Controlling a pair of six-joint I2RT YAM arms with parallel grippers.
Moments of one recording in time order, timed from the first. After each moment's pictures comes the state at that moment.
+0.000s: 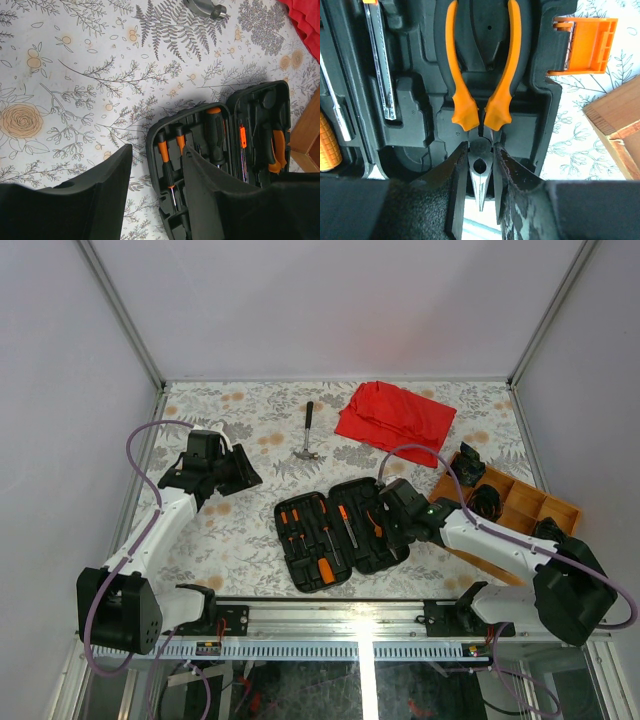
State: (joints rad) left arm -0.15 1.20 0.87 -0.49 0.23 -0.50; right arm 0.74 1.24 0.68 -0.53 0.05 0.43
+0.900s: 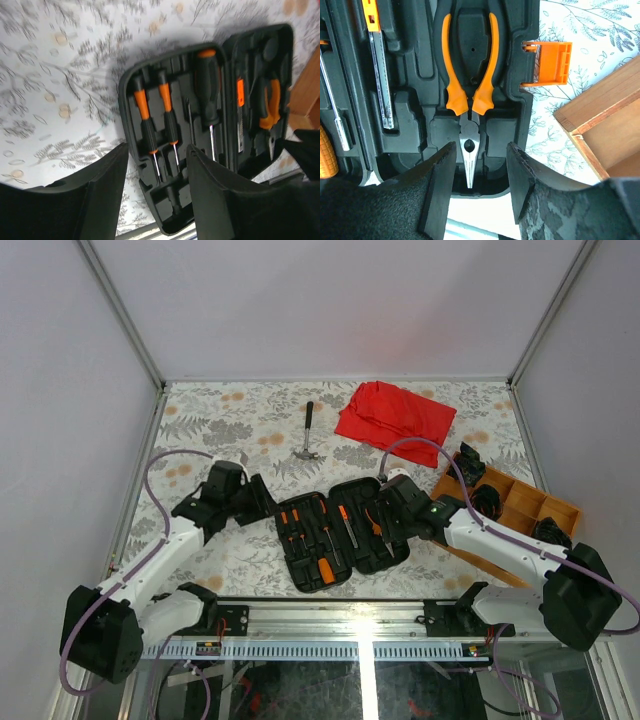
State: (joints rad) left arm -0.33 1.05 0.68 -0.44 0.20 -0.67; right arm 0.75 1.22 0.73 -0.58 0.15 0.41
